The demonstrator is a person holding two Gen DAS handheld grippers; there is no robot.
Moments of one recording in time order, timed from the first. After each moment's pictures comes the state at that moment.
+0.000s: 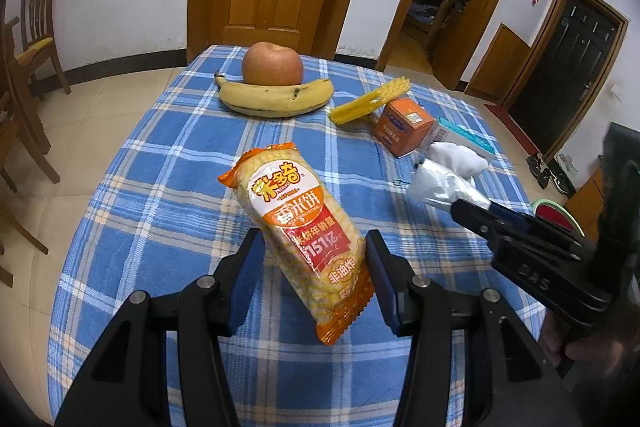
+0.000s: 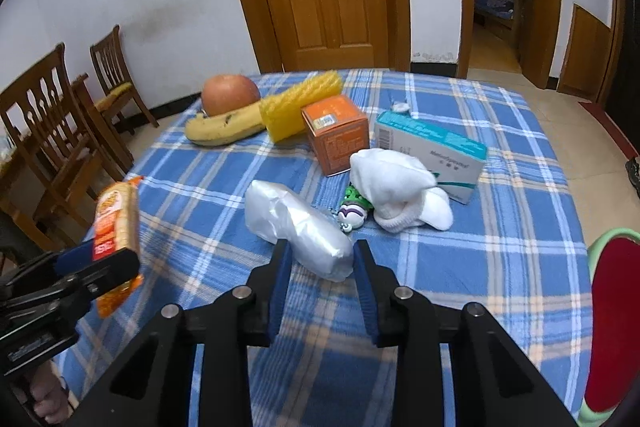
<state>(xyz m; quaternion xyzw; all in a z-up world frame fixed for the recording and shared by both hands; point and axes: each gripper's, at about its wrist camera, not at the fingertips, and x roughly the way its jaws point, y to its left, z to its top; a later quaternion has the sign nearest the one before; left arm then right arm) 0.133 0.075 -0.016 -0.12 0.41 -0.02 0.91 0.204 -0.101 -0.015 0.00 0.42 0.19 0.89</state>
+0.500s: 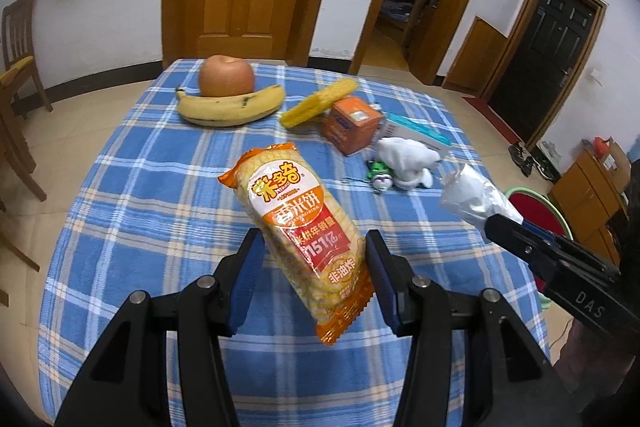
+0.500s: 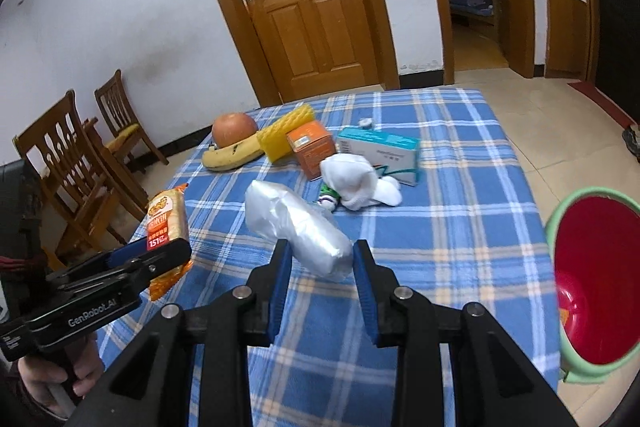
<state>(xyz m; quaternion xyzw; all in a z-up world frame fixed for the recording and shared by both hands) 0.126 0.037 0.001 -0.10 0.40 -0.06 0.91 0.153 -0.153 0.018 0.07 0.39 0.18 0.90</state>
